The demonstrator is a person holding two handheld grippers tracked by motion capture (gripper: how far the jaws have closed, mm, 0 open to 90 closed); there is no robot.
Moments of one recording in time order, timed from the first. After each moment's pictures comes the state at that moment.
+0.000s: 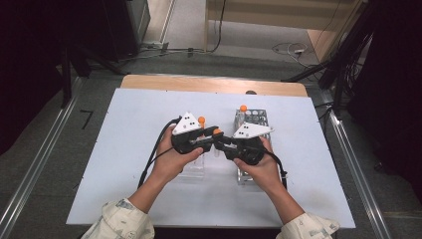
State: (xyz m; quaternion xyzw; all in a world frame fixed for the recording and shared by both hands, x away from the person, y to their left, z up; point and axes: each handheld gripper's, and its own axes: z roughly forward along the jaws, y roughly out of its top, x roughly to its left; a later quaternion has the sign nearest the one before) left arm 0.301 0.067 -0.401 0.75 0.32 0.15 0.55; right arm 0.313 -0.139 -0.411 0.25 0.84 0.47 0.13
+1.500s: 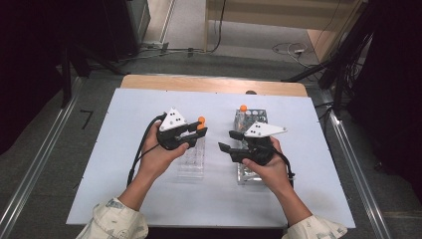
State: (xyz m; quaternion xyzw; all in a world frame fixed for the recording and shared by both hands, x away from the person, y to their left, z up) left arm 0.302 0.098 -0.399 0.76 0.35 0.19 0.52; right arm 0.313 -0.160 -0.409 0.27 0.82 0.48 0.13
